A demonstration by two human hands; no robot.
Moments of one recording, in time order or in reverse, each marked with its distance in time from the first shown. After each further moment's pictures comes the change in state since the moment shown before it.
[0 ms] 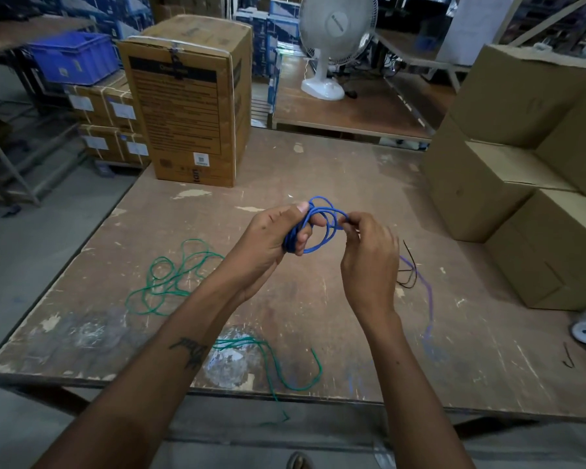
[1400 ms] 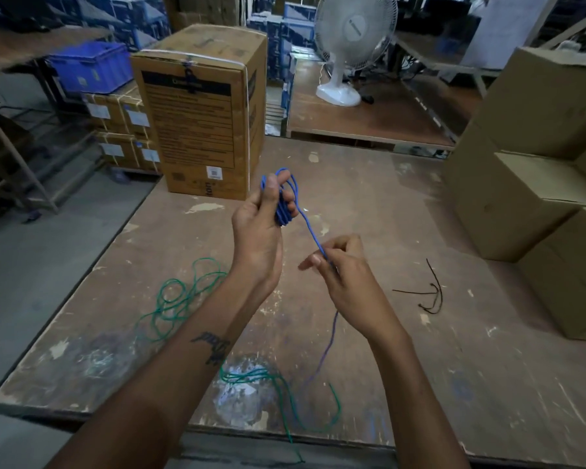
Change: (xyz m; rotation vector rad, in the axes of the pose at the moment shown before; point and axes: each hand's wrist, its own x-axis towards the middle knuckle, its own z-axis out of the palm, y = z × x) left_hand 0.077 0.003 -0.031 -0.340 0.495 0.212; right_hand 0.027 -0.016 0.042 0.407 -0.636 0.102
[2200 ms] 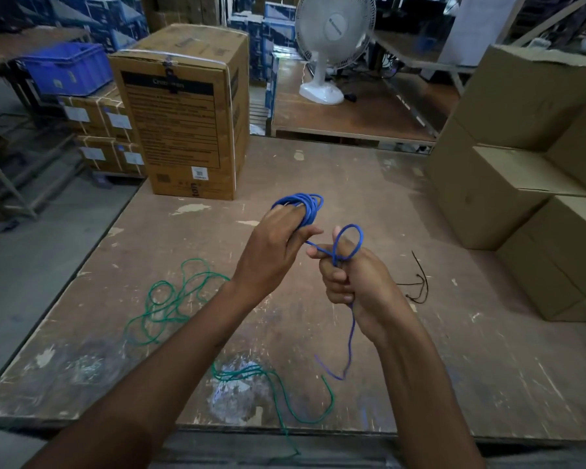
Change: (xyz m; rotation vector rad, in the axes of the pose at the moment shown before) left_hand -0.005 -0.034 -0.025 1.107 -0.473 0.870; right_hand -0.019 -0.045 -0.033 0.919 -0.106 0.562
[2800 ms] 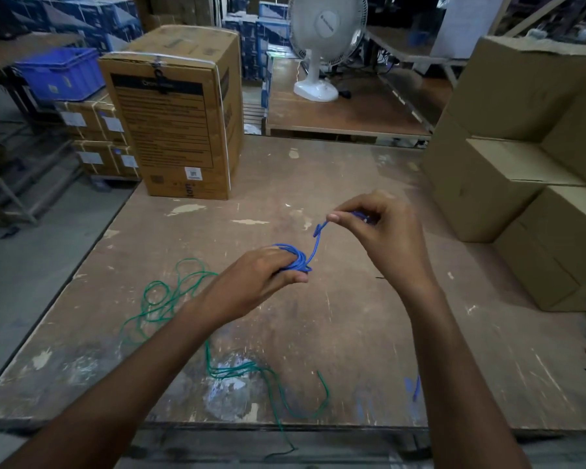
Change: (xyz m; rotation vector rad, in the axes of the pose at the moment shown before) left_hand -0.030 0.006 -0.027 -0.116 -0.504 0.000; right_hand 0.016 -0.037 -0.054 -0.897 0.372 -0.737
